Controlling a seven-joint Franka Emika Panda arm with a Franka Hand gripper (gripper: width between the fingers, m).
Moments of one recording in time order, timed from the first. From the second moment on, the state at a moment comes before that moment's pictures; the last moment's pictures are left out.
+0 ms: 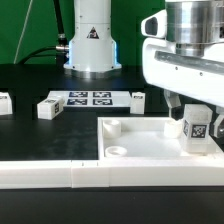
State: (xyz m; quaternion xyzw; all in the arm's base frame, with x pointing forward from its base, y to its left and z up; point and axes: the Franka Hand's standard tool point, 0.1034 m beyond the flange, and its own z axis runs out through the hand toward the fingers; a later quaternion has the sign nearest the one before) arm 0.639 0.121 0.069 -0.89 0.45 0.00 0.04
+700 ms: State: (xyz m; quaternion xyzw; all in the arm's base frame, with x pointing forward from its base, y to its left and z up) arm 0.639 0.120 0.070 -1.00 0.08 -0.02 0.00
